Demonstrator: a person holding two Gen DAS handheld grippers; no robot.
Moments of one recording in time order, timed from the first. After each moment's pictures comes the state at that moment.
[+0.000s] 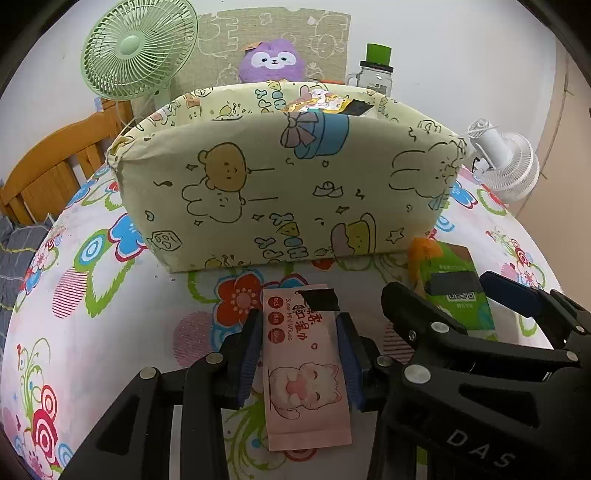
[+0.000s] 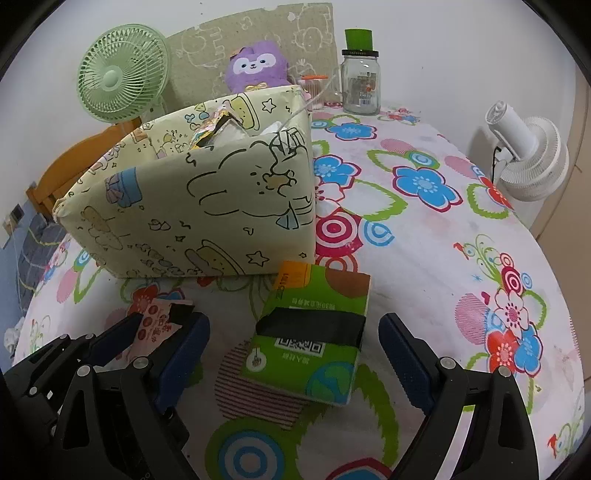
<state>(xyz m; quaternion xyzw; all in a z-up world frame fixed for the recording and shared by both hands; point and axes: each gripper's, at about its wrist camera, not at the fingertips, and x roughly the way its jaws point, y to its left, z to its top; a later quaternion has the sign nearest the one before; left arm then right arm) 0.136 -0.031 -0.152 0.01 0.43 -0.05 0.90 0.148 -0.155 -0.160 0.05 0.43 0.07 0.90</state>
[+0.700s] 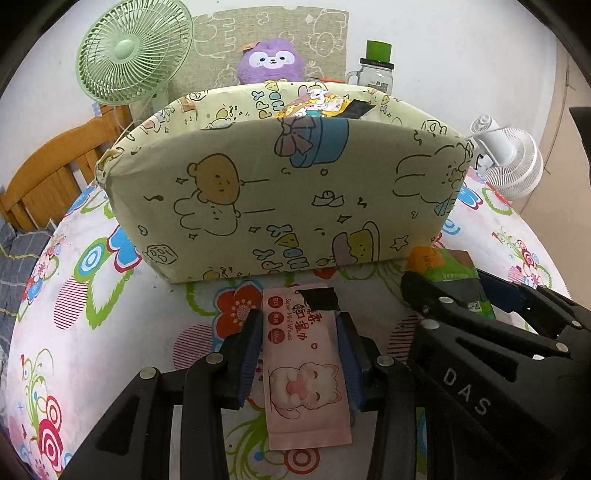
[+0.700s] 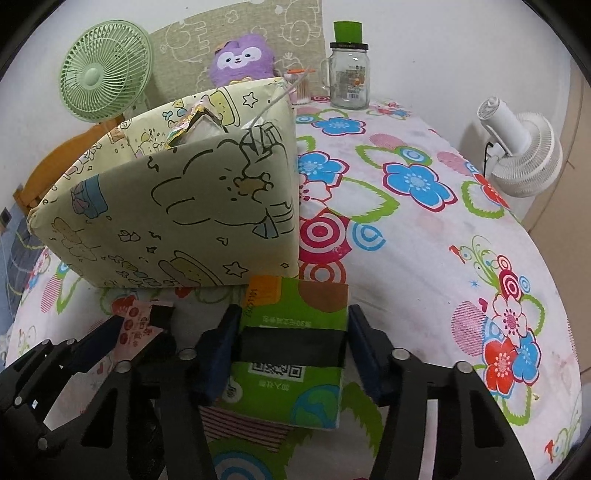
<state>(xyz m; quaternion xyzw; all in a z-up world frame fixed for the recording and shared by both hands) 0.143 -0.036 -0.152 0.02 0.43 -0.04 0.90 0.162 -0.157 -0.166 0.04 0.44 0.05 0.90</state>
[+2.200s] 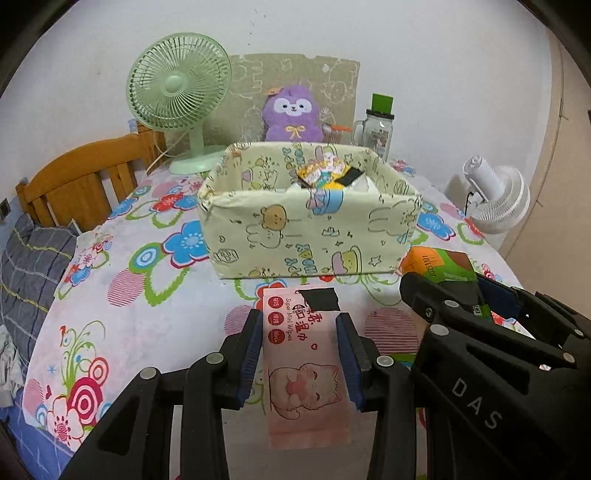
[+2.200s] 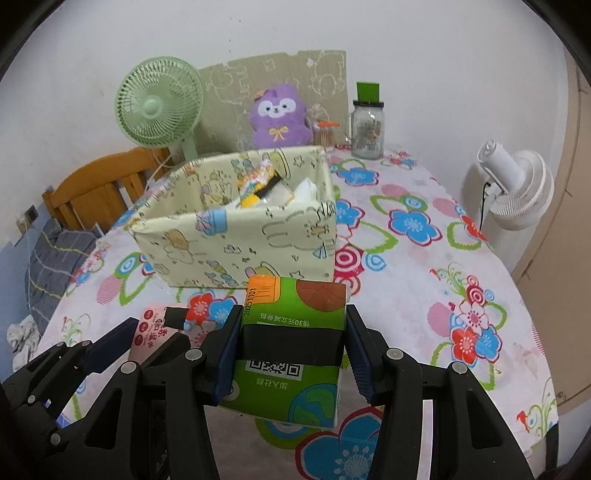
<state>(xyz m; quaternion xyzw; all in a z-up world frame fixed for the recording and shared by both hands) 0.074 -0.016 -0.098 -0.01 0.37 -0.03 0.93 0.089 -0.143 -0.100 0.03 0.36 0.08 0.93</state>
